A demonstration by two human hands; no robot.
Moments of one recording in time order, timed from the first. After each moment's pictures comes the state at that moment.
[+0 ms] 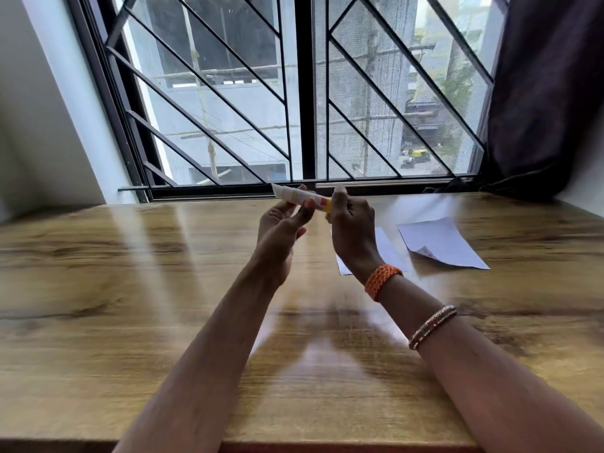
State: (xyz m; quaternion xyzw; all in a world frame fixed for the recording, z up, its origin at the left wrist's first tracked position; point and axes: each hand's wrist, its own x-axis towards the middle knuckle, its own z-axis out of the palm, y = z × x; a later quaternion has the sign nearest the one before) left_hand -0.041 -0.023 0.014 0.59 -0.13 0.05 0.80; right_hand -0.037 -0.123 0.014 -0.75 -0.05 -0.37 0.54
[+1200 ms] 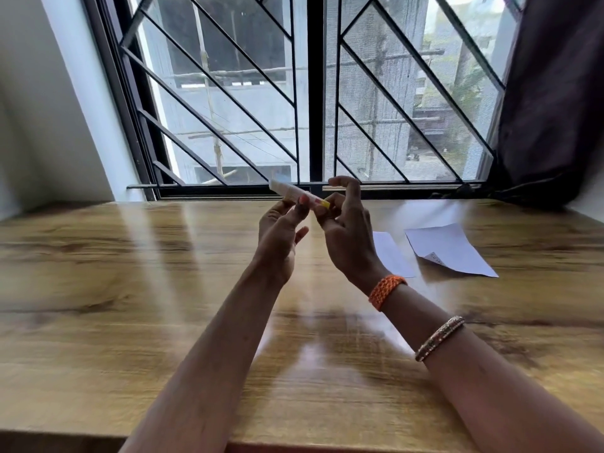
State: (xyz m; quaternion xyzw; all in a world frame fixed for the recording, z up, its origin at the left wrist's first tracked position) left_hand -0.033 -0.014 0.016 0.55 -0.11 0.07 0.83; right_hand -0.041 -0.115 0.009 -0.74 -0.19 -0.37 0.53
